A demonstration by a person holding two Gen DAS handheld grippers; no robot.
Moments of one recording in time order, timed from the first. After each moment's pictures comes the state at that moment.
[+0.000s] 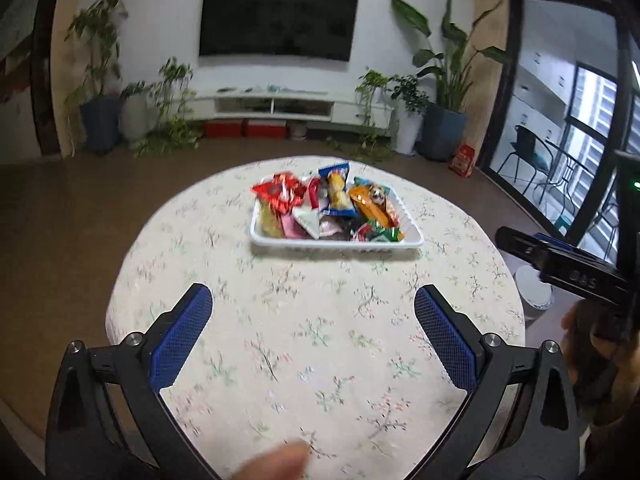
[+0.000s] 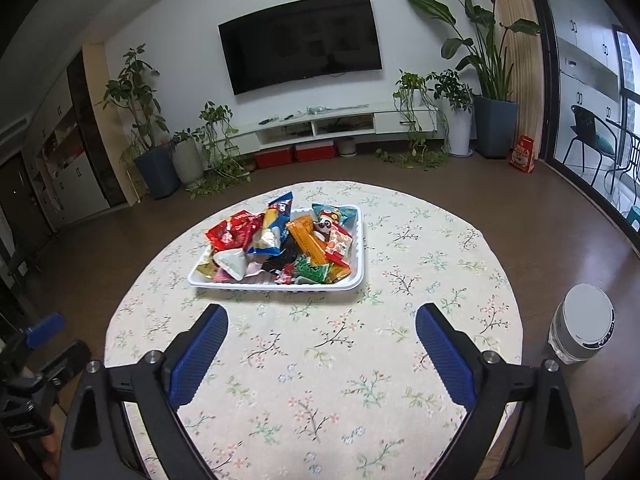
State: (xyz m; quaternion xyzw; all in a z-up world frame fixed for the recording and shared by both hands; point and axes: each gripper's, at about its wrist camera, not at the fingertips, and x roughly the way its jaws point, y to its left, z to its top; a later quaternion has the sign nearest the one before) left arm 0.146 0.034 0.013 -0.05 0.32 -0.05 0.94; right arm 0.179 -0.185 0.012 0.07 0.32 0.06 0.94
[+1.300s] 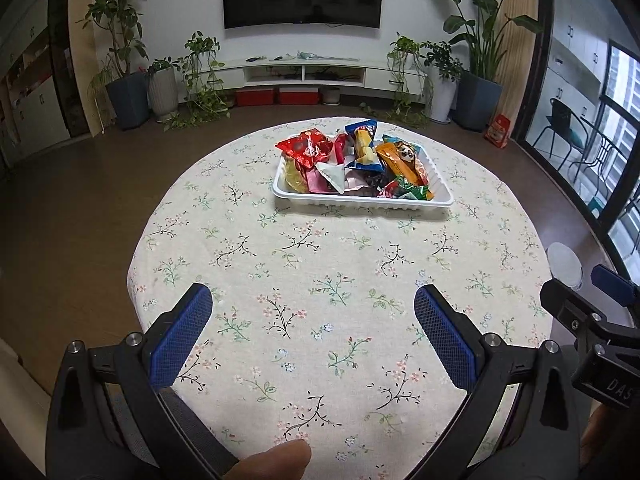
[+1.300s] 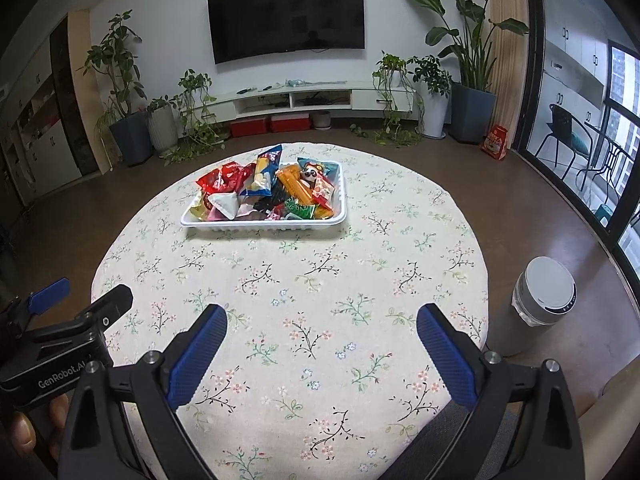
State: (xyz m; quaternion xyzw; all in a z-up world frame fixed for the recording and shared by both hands) left arm 0.145 0.018 -0.003 -0.02 0.38 0.02 0.92; right arm 0.119 -0.155 0.001 0.02 0.37 0.01 0.93
